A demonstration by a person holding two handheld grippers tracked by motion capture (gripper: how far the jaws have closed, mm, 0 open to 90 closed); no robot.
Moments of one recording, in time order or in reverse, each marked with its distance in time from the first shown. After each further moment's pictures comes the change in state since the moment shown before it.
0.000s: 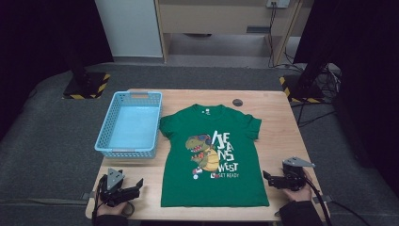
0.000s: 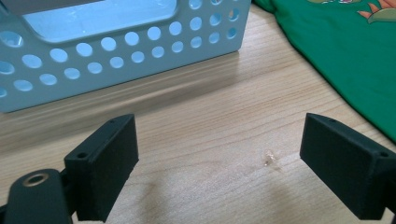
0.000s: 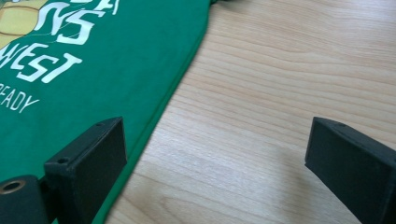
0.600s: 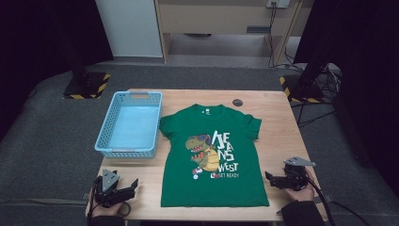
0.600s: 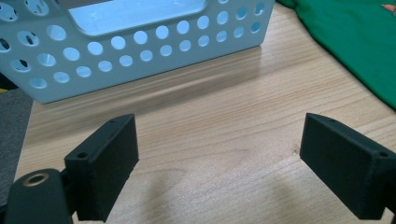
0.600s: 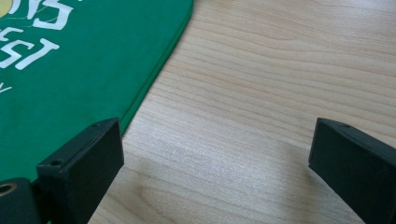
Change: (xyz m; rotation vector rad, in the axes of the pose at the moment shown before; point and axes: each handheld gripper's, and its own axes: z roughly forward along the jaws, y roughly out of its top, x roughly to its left) left arm 0.011 -0.006 -0.006 -0.003 0.045 0.006; right arm -0.008 -0.002 0.001 0.040 -0.024 -0.013
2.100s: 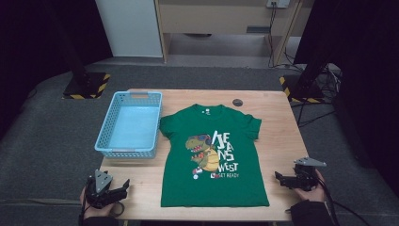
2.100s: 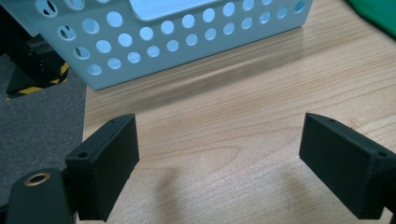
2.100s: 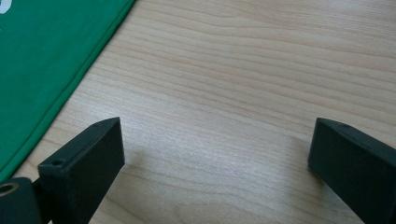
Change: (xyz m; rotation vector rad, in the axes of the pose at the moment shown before) left arm 0.019 -0.007 -0.007 0.028 0.073 0.042; right arm -0.032 -0.010 -0.007 0.023 -0.036 0.029
